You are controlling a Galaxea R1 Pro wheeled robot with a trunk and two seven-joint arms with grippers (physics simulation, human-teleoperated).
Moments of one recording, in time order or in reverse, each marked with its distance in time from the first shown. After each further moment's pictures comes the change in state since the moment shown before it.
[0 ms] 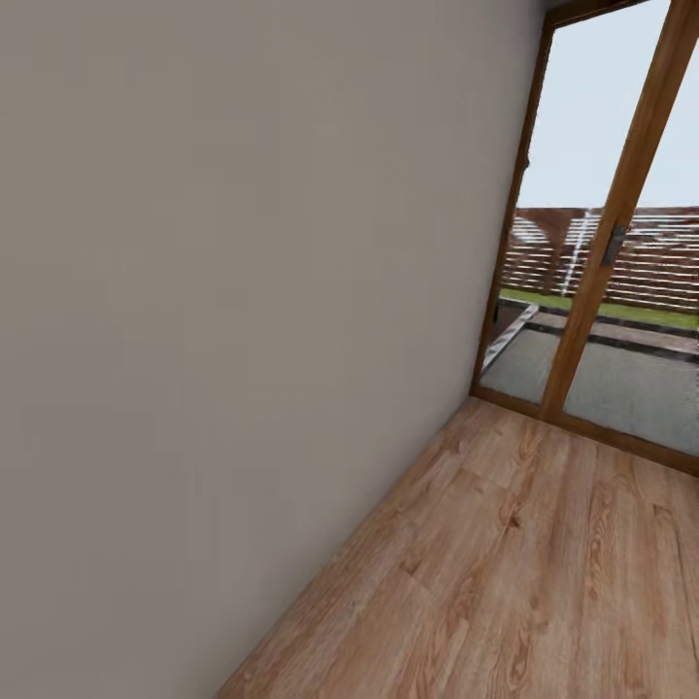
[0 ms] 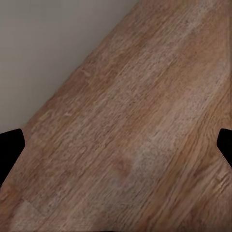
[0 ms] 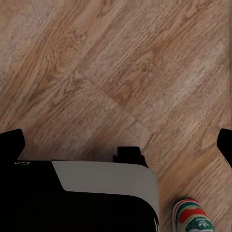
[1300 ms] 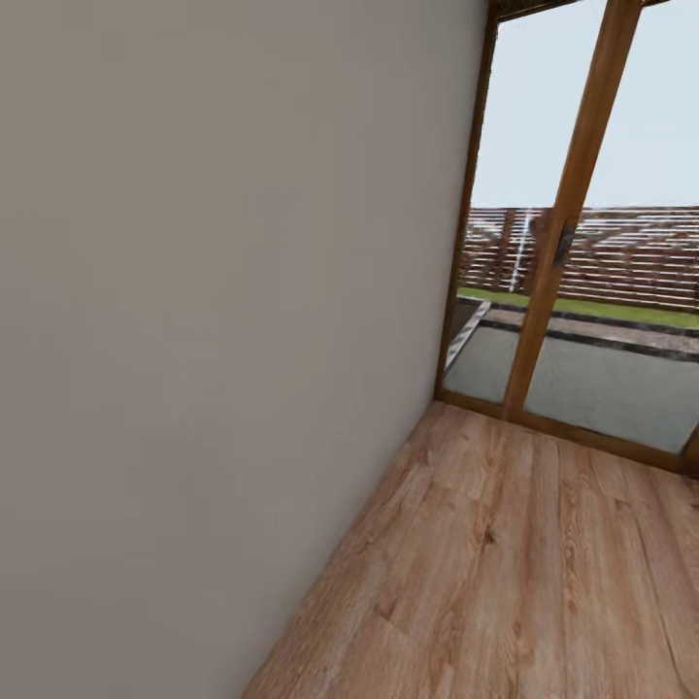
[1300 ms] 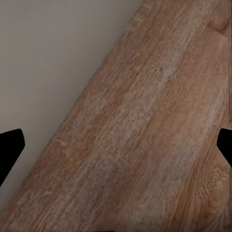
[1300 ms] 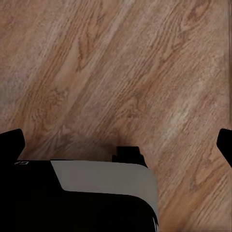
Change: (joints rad) left arm 0.000 0.000 -0.001 0.000 -0.001 0.000 0.000; right arm 0.000 -0.002 0.000 0.001 0.000 0.000 0.000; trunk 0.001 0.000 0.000
